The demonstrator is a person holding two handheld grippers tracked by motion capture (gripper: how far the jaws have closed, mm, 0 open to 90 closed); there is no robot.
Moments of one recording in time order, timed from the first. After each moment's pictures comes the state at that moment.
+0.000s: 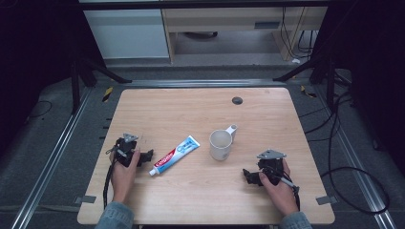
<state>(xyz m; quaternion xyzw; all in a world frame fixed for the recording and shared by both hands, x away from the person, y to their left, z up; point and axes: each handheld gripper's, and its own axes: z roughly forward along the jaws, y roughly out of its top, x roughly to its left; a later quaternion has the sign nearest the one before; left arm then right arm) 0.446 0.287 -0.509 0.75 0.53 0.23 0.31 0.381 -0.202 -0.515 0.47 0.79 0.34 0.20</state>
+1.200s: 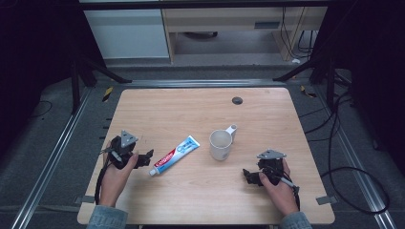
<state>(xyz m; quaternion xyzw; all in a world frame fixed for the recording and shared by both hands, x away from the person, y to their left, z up) 0.398 0.263 -0.434 0.79 0.44 0.27 0.32 0.381 -0.202 -0.515 0.47 0.79 0.34 0.20</state>
